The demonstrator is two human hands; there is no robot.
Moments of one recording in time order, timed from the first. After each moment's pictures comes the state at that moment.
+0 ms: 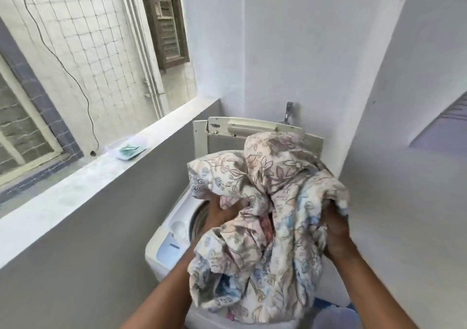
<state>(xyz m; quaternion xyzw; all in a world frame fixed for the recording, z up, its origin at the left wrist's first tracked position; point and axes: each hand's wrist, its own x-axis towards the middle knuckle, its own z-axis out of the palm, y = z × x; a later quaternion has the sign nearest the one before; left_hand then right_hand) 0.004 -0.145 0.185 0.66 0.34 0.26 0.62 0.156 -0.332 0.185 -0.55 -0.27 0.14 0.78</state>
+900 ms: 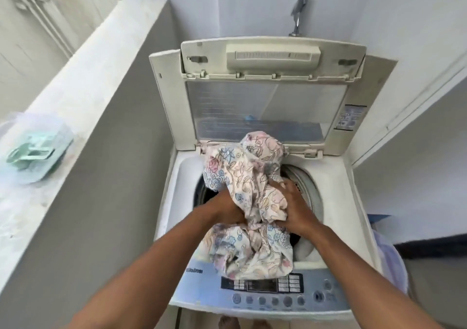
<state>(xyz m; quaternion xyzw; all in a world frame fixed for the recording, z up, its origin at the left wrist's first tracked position) 0.089 0.089 -0.041 0.90 0.12 -0.26 0.32 0.170 -0.136 -0.015 -0.86 -0.32 0.24 0.31</state>
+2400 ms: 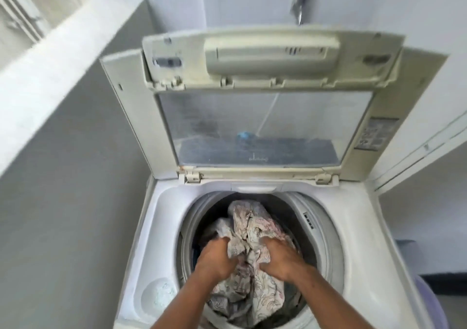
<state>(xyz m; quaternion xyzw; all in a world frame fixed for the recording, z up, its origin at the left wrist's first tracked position) 0.092 0.076 -0.149 0.87 0.31 -0.23 0.32 0.195 -0.092 -0.135 -0.87 -0.22 0.42 0.12</state>
